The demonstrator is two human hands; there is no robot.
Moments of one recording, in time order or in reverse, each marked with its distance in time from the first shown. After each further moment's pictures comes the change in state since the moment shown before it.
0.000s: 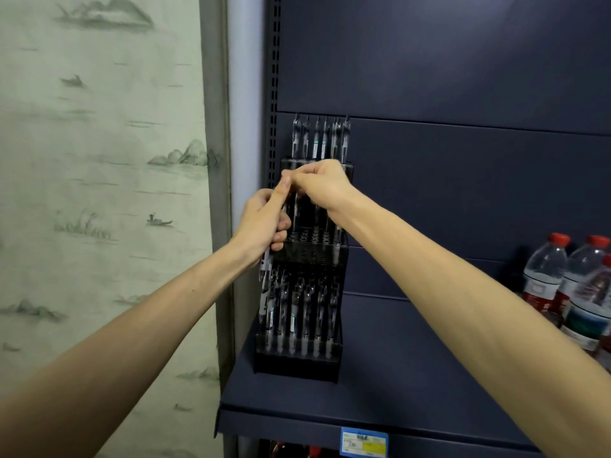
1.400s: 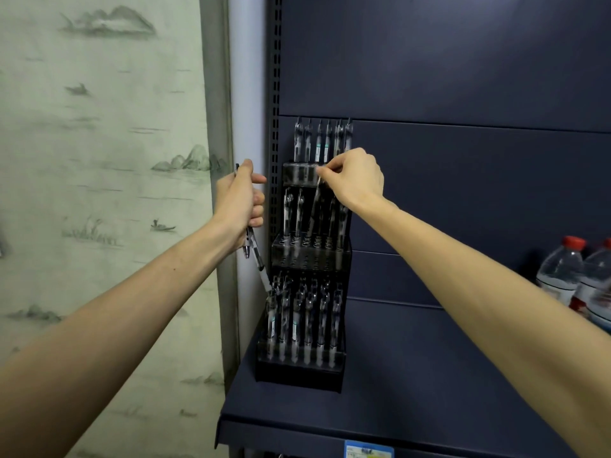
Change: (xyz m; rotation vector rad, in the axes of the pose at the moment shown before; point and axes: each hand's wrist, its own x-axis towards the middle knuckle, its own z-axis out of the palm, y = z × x) left_hand 0.032 0.030 -0.019 -0.149 0.280 -0.053; right_hand 0.030 0.023 -0.036 -0.607 0.296 -0.180
